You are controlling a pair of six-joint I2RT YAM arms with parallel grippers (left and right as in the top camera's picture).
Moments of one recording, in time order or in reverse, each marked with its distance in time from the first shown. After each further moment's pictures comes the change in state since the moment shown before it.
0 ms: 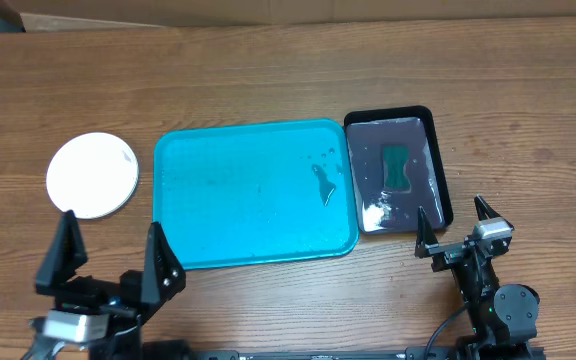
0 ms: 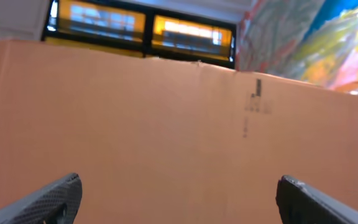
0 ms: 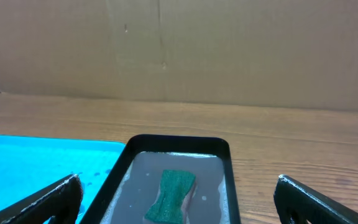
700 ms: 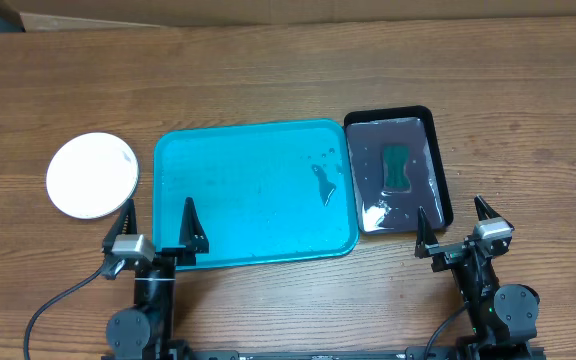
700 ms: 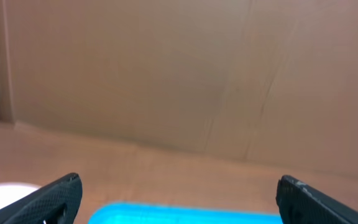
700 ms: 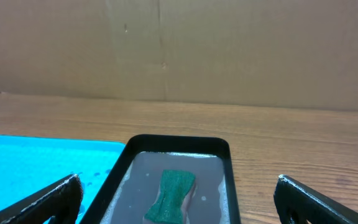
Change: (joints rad) left arm 0.000 -0.011 -0.415 -0.018 -0.056 0.000; right arm 0.000 0.000 0.000 0.000 0.000 0.000
